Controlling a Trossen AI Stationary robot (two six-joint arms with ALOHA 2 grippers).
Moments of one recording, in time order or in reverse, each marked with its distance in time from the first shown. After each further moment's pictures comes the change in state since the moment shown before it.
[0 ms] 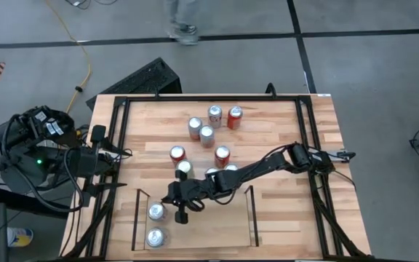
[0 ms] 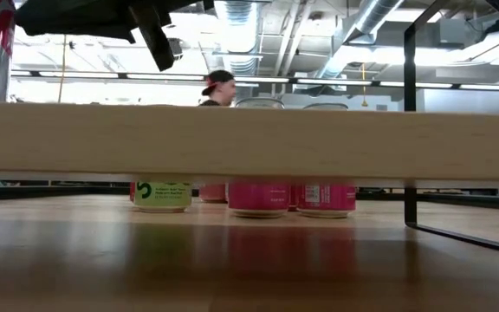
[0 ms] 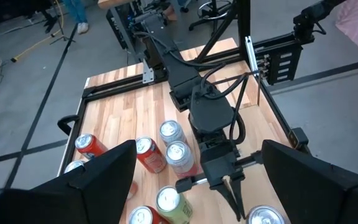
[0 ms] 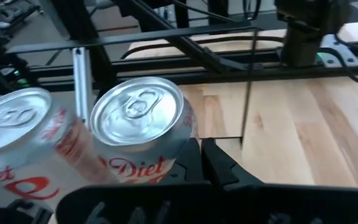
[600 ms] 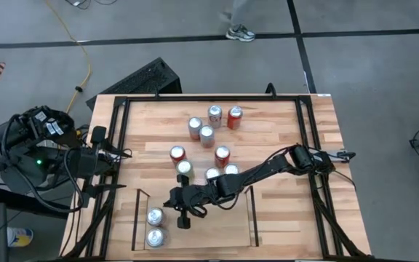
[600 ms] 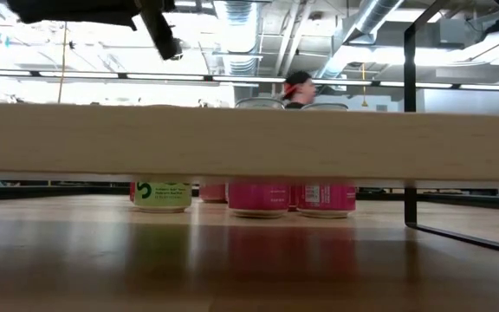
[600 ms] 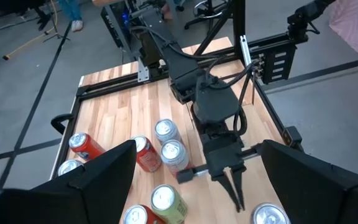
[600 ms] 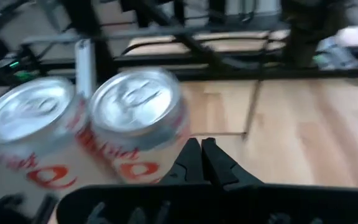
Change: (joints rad) left arm 0.000 0.000 0.000 -0.001 0.021 -0.012; right arm 0.030 -0.015 0.000 -0.031 0.079 -0.013
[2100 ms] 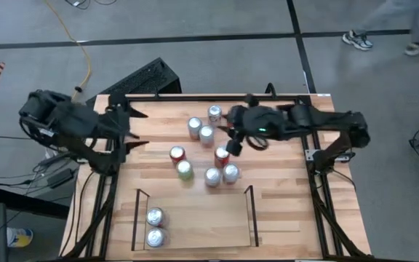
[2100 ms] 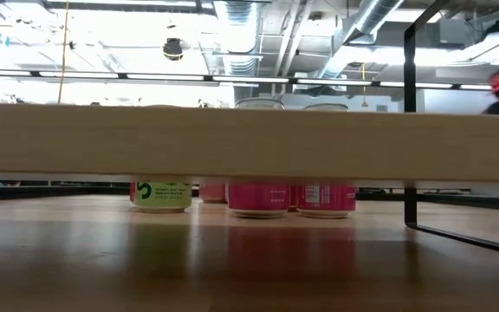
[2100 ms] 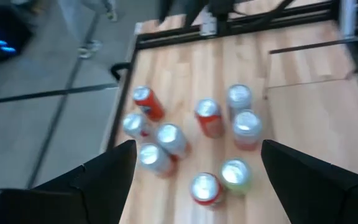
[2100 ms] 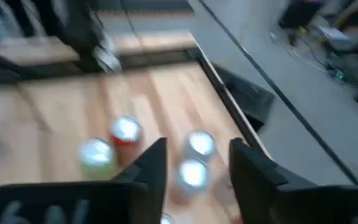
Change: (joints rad) left arm 0.635 -0.032 0.000 -0.029 0.322 0.238; right arm -0.237 -0.627 0.050 -0.889 0.326 -0.078
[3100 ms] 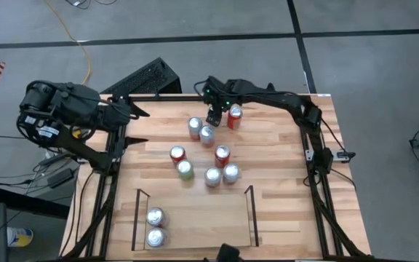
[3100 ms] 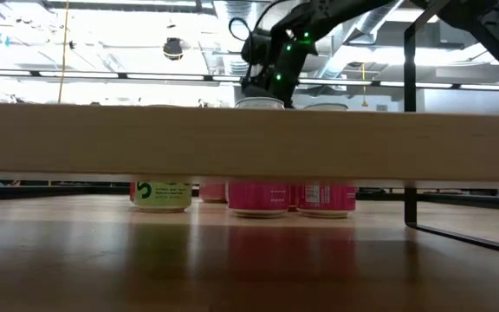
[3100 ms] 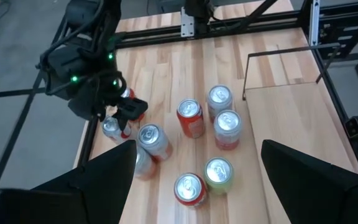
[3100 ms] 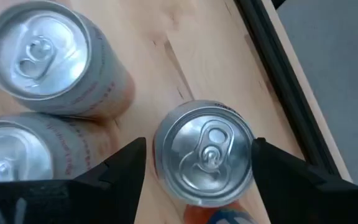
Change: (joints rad) left arm 0.157 -0.016 0.000 0.024 0.225 0.060; right arm -0.515 0.465 -0.003 0.019 -0.435 -0.180
